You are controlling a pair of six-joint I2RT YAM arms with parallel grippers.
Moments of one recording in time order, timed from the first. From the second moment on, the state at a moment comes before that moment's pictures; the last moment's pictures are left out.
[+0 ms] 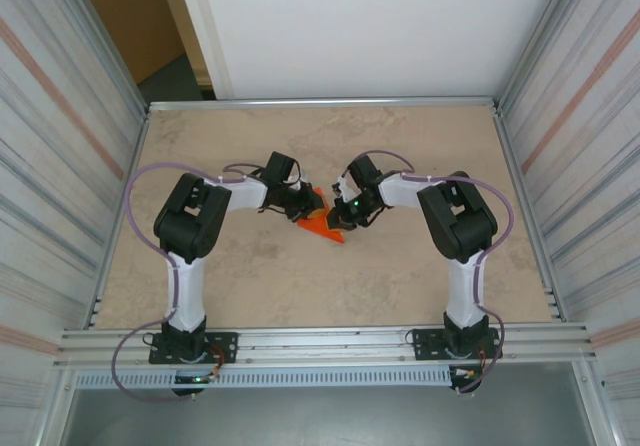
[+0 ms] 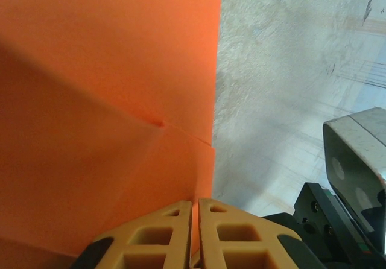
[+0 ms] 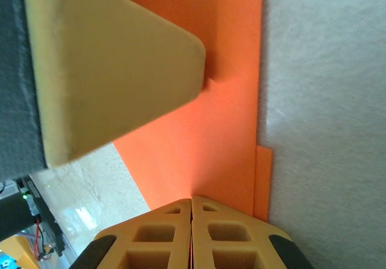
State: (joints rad) left arm -0.47 2.07 1.19 -0.12 0.66 -0.90; right arm 0.51 2.02 1.19 -0.41 -0.67 0.41
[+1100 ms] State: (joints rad) left arm -0.47 2.07 1.21 -0.14 0.67 -0.90; right arm 0.50 1.69 0.98 -0.46 -0.50 0.41
